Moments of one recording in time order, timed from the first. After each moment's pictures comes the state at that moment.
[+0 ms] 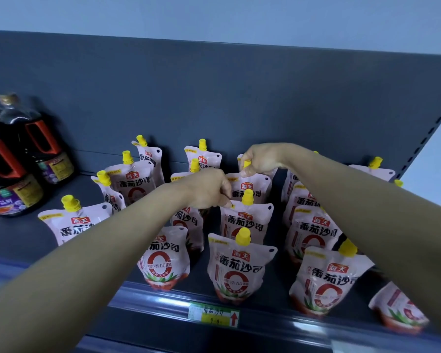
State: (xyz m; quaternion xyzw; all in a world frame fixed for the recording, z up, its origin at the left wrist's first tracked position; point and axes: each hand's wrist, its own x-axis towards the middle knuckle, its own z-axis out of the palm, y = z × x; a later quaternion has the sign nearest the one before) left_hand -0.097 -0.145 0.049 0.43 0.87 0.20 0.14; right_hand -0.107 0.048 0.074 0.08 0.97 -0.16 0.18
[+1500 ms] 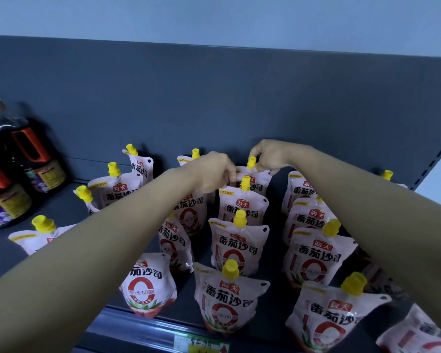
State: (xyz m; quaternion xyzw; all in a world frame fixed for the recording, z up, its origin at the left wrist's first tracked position) left_hand -0.140 -0.102 0.072 0.40 0.90 0.18 0.07; right_hand -0.133 0.086 0.085 0.09 0.97 -0.19 0.11
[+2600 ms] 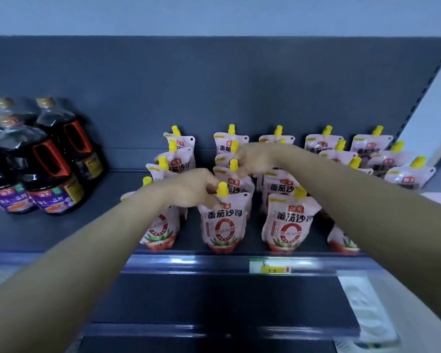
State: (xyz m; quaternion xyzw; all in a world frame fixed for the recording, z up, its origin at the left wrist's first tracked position) left_hand -0.092 -0.296 0.049 0.45 0.84 0.20 0.23; right_hand -0.053 -0.119 0.083 0.06 0.98 -0.11 0.15
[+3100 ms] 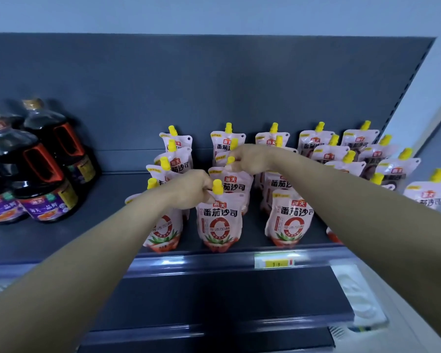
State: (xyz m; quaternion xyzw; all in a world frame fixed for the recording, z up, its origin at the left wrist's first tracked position) left_hand -0.115 -0.305 0.031 0.47 0.85 0.17 0.17; right_hand -0.059 -0.133 0.072 0.10 0.98 -0.15 0.12
